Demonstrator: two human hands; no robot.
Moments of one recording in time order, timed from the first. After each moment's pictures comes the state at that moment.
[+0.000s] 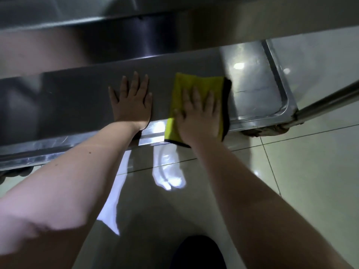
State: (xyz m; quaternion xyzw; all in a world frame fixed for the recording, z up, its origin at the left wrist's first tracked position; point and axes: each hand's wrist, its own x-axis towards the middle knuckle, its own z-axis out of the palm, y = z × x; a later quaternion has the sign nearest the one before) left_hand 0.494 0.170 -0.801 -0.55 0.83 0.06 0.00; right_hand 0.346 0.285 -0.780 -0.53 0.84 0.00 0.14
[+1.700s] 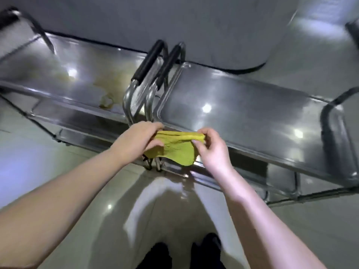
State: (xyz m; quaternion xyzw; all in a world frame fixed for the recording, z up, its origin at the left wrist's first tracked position) left_hand 0.913 0.345 0.008 -0.47 0.86 0.11 -0.15; right_hand 0.675 0.377 -0.008 -0.59 0.59 -0.41 0.36
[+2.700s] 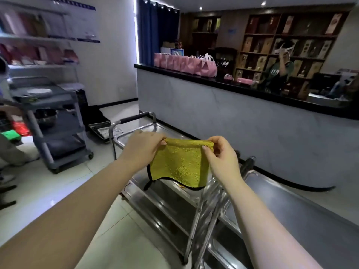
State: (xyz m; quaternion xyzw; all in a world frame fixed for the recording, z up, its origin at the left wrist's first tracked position) left_hand 1.148 0.397 0.226 -0.67 0.67 -0.20 -0.25; right_hand 0.911 0.334 0.231 -0.75 0.37 -0.46 0.31
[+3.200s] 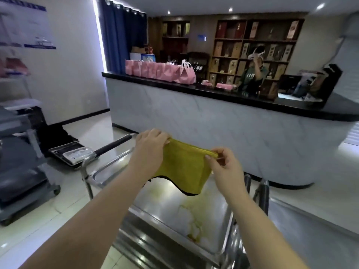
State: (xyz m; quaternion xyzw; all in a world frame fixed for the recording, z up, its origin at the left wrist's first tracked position) left_hand 1.290 0.184 0.255 -0.62 0.66 -0.20 -0.37; right_hand 1.071 0.180 0.247 -0.64 0.42 -0.54 0.34
